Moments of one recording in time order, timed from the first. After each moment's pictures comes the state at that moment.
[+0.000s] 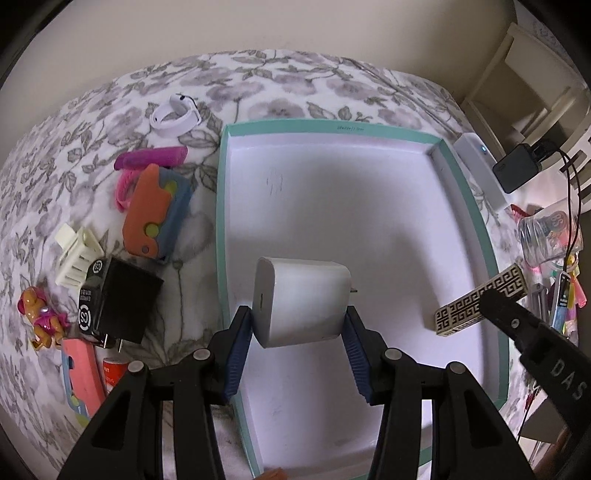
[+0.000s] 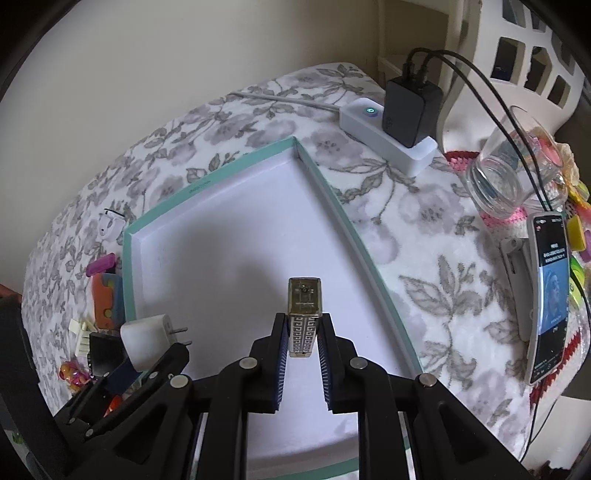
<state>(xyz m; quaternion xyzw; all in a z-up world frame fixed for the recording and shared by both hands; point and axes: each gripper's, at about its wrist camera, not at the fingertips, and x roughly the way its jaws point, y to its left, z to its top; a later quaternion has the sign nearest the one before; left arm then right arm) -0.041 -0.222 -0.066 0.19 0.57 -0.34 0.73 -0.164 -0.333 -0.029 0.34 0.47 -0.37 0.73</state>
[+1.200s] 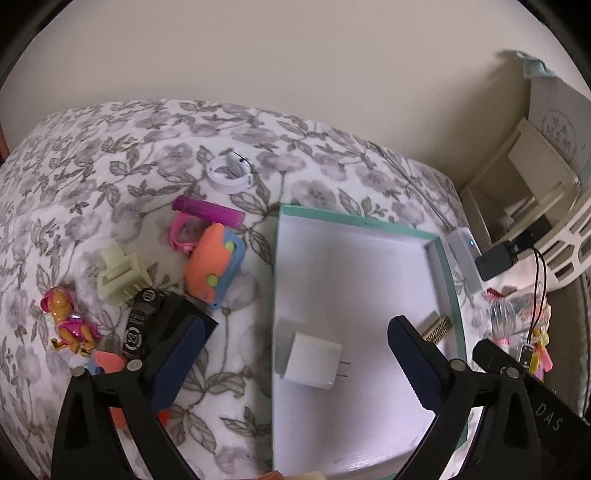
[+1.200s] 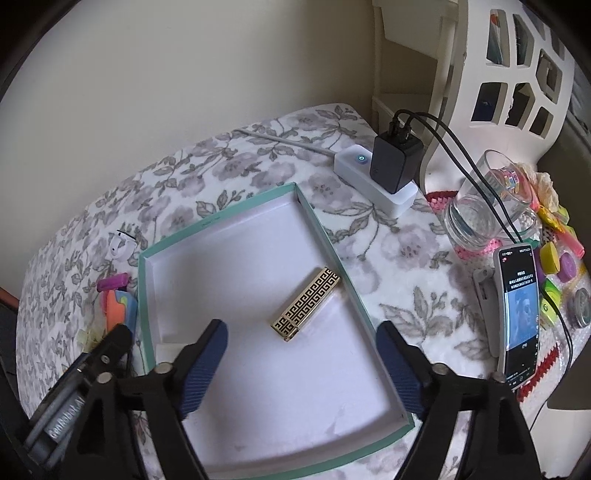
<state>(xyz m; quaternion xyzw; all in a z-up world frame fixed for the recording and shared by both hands) -0.002 -0.182 -0.009 0.06 0.52 -0.33 0.79 -0.170 -0.324 0.011 0.30 0.43 -0.40 0.75</state>
